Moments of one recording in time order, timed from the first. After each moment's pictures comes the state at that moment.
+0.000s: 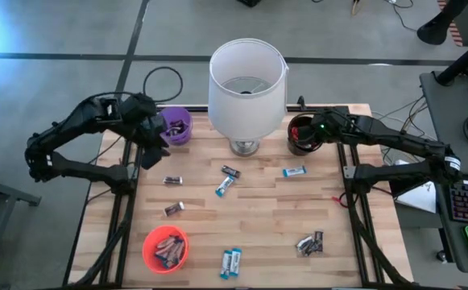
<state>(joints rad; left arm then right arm) 0.36 1.08 1.42 -1.36 0.23 -0.08 -0.43 1.01 0.93 -0.90 0.30 0.81</state>
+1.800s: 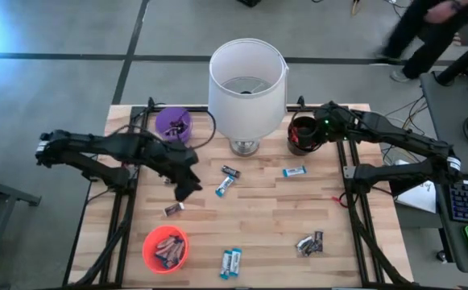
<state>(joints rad) -0.09 1.19 1.18 -0.81 0.14 -0.64 -0.43 1.01 1.02 -0.92 0.10 0.76</state>
